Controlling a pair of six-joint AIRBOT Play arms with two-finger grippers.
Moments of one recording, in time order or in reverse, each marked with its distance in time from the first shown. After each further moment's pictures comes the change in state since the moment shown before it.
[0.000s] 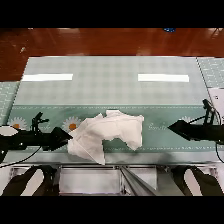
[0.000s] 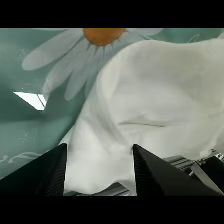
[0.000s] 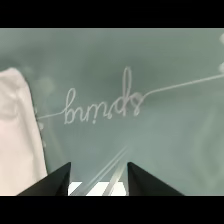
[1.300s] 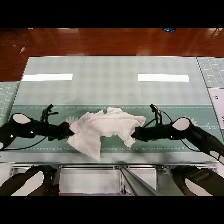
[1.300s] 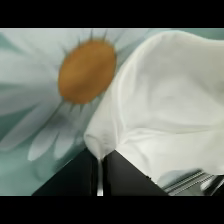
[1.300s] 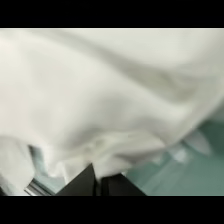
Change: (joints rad) left arm -0.187 -0.212 0.167 -0.013 0.142 0.097; right arm 0.723 -0.387 0.036 0.428 -0.351 -0.084
